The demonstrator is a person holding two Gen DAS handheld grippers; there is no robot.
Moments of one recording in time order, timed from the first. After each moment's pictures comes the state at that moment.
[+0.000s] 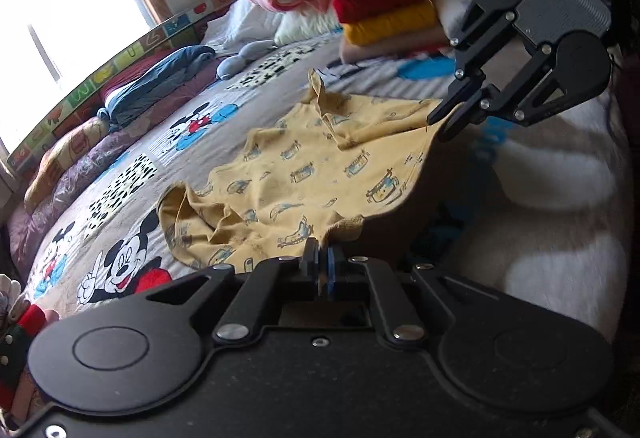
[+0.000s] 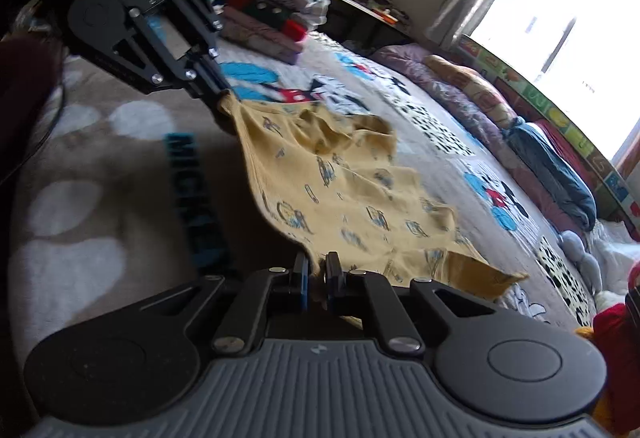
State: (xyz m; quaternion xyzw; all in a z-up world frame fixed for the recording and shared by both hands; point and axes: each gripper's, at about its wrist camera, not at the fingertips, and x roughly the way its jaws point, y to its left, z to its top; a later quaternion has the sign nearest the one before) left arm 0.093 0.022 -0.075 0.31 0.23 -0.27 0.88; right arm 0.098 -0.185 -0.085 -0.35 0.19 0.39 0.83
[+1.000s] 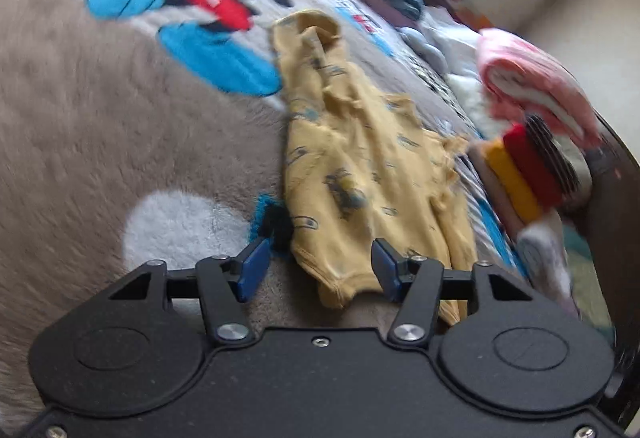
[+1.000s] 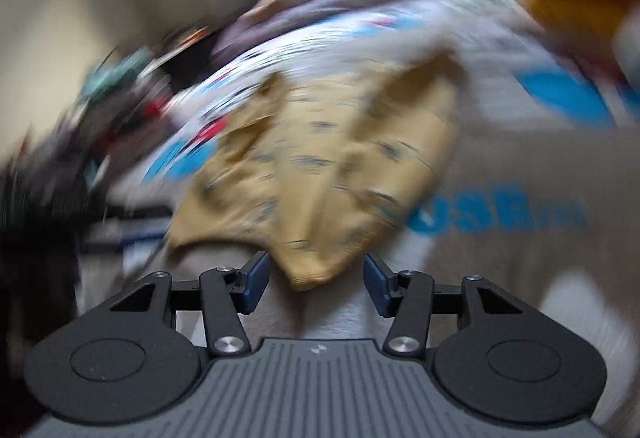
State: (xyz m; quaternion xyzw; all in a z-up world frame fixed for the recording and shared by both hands) left arm 0.119 0.095 -0.124 -0.30 0.36 -0.09 0.88; right arm 0.082 -0.247 -0.116 0.19 0.35 0.21 0.89
